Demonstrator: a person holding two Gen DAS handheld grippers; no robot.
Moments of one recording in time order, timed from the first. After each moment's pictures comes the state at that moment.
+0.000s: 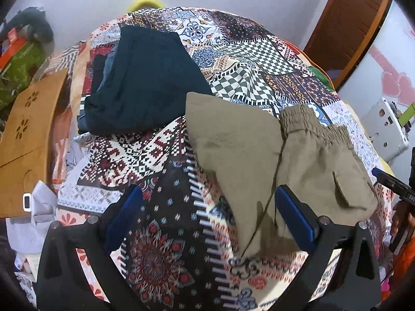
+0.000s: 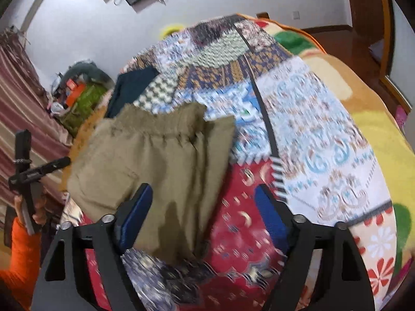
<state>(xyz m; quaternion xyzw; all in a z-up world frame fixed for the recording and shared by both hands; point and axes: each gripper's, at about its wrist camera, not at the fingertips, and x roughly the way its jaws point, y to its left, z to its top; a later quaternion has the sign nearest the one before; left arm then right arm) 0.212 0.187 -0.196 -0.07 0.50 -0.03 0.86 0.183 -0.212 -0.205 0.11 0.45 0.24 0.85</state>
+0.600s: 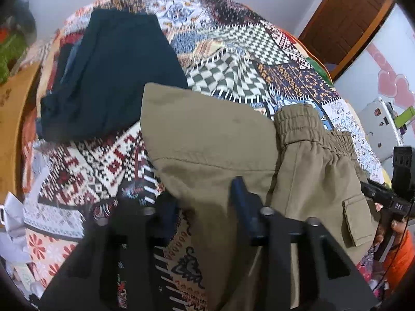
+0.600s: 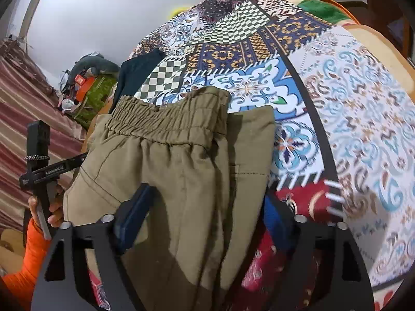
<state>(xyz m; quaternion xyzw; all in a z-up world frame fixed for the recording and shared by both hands) 0.266 0.159 -0.231 -0.08 0.52 -0.07 0.85 0.230 -0.181 -0.244 0.14 0.50 0.29 0.80</state>
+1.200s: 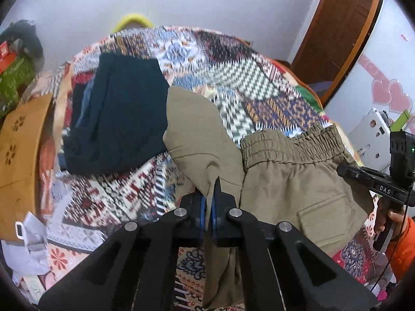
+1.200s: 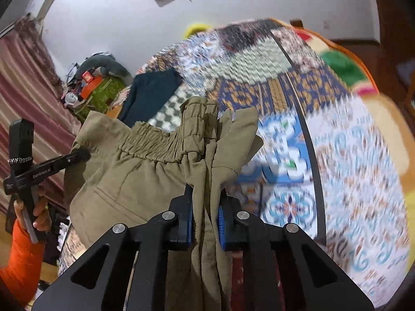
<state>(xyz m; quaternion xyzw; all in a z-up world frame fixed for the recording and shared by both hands) 0.255 0.163 -0.166 -0.07 0.45 -0.06 0.89 0.249 -0.162 -0.190 0.08 0.44 0.31 0.84</state>
